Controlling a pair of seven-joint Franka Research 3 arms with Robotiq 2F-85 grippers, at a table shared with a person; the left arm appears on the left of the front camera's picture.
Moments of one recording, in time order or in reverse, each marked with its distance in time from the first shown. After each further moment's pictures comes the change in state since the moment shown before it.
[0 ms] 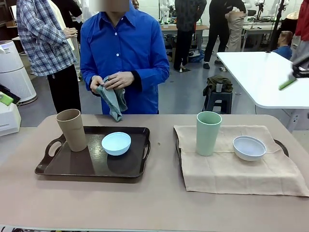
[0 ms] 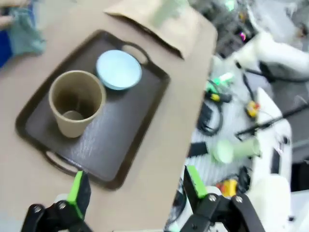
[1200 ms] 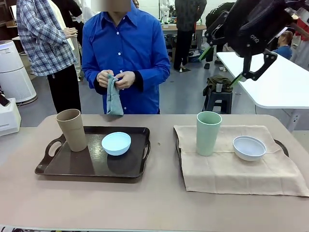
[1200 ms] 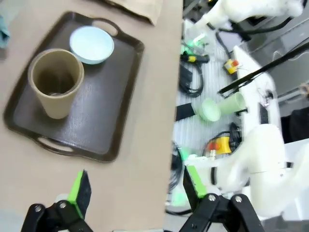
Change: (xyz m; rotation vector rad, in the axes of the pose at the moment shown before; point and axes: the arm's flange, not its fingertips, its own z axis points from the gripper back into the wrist) left arm -0.006 0.024 0.021 -0.093 0.139 -0.148; right arm -0.048 0.168 -0.056 -0.047 0.030 -0.036
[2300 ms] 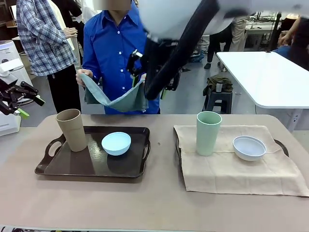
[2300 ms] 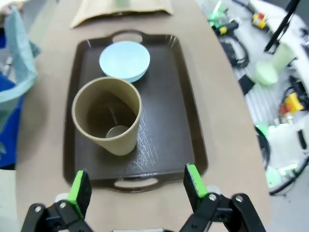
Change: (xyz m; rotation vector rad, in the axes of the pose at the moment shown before) left arm 0.006 0.082 -0.063 0.109 -0.063 -0.472; right arm -0.024 0.148 -0.188 -0.257 -0.144 0.282
